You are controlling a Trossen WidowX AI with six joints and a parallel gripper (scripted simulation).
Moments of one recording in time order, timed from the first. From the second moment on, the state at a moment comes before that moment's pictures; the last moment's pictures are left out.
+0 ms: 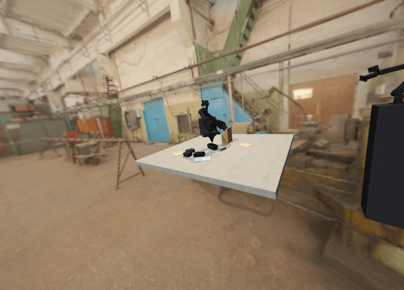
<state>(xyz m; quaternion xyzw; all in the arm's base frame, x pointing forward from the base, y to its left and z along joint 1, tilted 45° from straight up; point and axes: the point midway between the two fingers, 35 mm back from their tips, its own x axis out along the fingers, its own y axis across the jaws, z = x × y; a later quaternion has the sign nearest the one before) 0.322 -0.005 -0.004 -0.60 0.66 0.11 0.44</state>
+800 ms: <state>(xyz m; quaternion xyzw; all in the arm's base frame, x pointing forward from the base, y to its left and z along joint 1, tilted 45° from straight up) 0.298 -0.017 0.015 -0.60 0.67 0.11 0.44</state>
